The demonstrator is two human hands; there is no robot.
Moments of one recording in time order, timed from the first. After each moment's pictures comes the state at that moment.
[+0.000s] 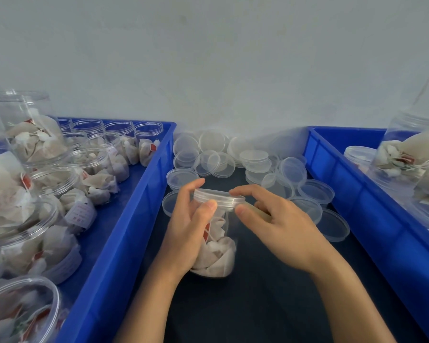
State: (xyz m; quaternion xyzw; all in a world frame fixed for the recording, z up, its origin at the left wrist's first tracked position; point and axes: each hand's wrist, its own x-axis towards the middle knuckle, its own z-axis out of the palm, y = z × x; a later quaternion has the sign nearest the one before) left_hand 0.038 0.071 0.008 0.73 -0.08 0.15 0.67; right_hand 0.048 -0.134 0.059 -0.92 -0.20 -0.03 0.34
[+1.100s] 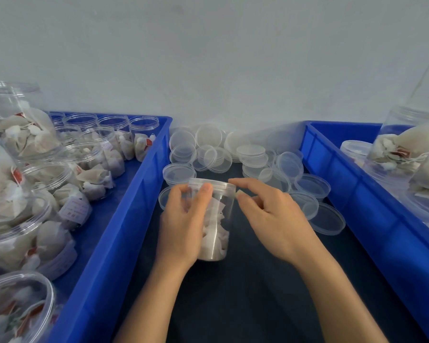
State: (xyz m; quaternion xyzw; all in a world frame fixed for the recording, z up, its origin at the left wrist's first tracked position) left_hand 0.034 0.056 0.016 0.73 0.08 0.18 0.66; right_hand 0.046 -0.121 0.058 -0.92 -0.15 -0.06 0.37
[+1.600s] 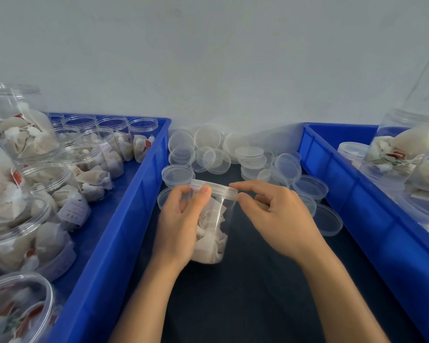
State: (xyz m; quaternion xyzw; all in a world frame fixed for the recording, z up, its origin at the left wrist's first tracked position) left_hand 0.039 0.064 0.010 0.71 0.05 0.16 0.68; right_hand 0.053 -0.131 0.054 -0.91 -0.15 -0.09 0.38
